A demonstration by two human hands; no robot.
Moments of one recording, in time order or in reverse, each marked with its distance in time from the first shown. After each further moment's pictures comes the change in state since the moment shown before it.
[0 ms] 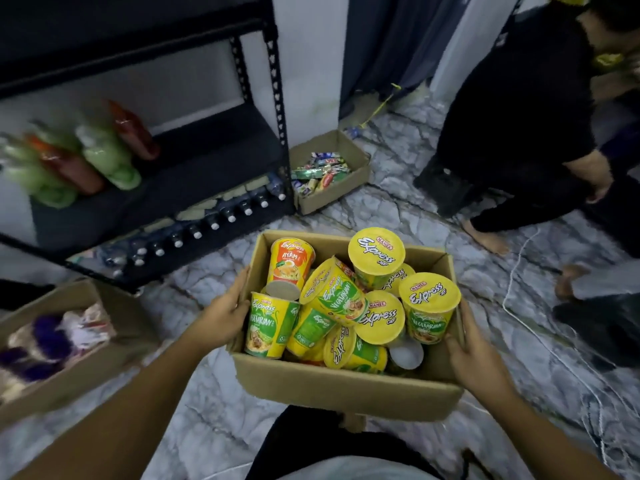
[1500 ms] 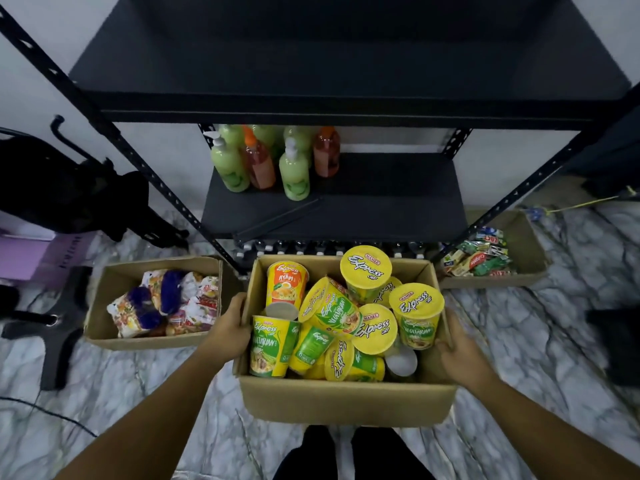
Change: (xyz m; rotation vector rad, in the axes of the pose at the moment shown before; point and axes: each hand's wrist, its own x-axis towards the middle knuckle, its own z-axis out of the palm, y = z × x) left_hand 0.028 -0.186 -0.228 -0.325 0.404 -0.569; right_hand 0.243 -0.357 0.242 -0.183 -0.497 -0.356
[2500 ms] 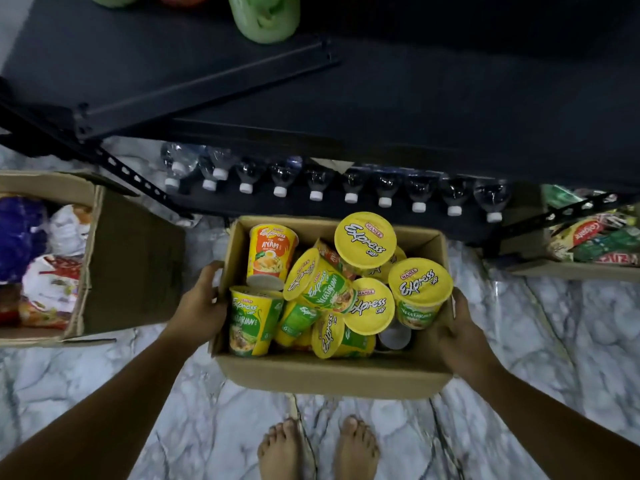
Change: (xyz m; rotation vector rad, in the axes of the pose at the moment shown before) left_hand 0.345 -0.203 0.205 -0.165 0.110 -0.079; right_hand 0.320 0.168 0.228 -0.001 -0.072 0.074
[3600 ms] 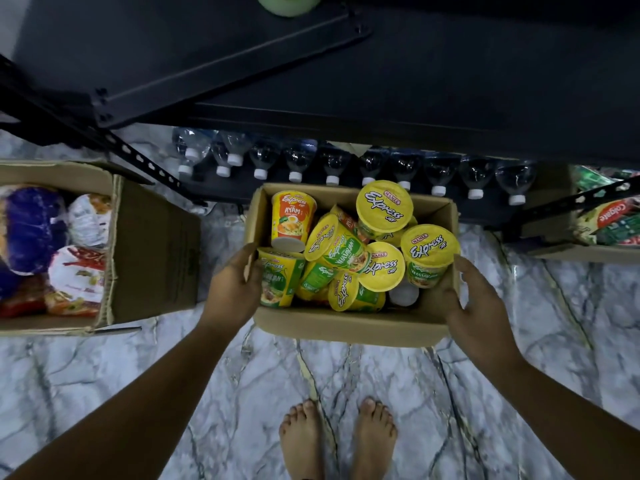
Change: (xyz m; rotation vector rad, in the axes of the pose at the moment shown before) left_hand 0.000 0.027 0.012 0.048 0.136 0.112; right_hand -0.014 -0.049 0.015 0.021 0.224 -0.232
